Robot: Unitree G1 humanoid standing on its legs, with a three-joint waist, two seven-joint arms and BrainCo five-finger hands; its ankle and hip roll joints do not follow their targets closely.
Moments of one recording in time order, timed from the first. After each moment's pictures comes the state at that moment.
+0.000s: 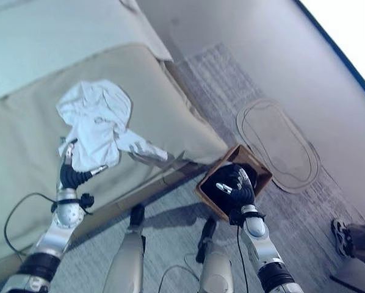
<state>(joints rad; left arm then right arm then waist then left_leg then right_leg) -0.26 0.58 -0.05 0.44 0.22 -0.26 0.56 -0.15 -0.29 0.21 0.44 0.33 -0.28 -0.18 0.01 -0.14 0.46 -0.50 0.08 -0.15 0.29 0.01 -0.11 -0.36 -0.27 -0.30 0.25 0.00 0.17</state>
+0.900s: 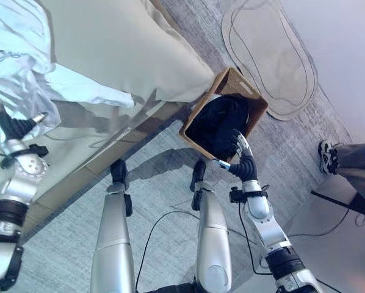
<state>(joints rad) -0.63 0.84 -0.13 0.72 0.32 -0.08 0.80 -0.20 -0.41 0.26 0.18 0.26 -0.33 -0.23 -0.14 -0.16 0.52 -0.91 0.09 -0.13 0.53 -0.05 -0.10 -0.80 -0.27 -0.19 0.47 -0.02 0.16</state>
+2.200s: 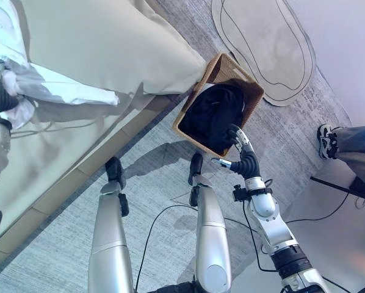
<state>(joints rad) -0.98 0.99 -0.49 1.08 0.69 0.08 0.53 -0.19 -0.45 0.24 0.14 0.27 -0.35 -0.14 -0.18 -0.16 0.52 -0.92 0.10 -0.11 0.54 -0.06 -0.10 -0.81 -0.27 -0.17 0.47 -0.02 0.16</state>
